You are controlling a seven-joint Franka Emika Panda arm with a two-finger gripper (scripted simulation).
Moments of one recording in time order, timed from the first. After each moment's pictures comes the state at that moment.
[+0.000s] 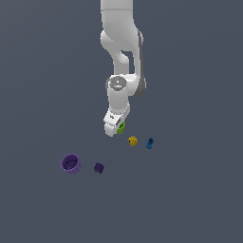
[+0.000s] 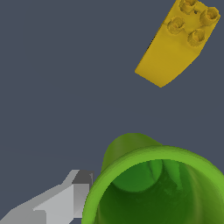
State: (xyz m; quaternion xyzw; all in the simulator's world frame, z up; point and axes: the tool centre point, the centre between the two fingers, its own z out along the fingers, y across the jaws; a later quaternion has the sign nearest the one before) arm -0.106 -0.014 0.047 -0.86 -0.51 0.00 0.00
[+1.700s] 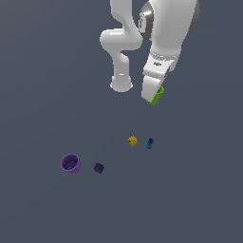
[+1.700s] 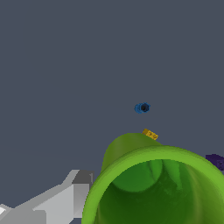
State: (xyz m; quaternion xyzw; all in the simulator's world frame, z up) arm -0.092 0.130 0.291 -0.86 -0.51 0.00 0.00
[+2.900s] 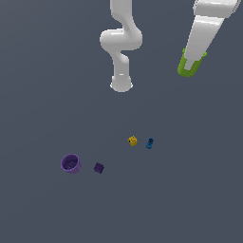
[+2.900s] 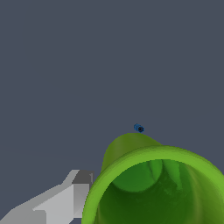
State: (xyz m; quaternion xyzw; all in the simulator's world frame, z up) arm -0.075 0.210 0.429 -0.86 -0.51 0.00 0.00
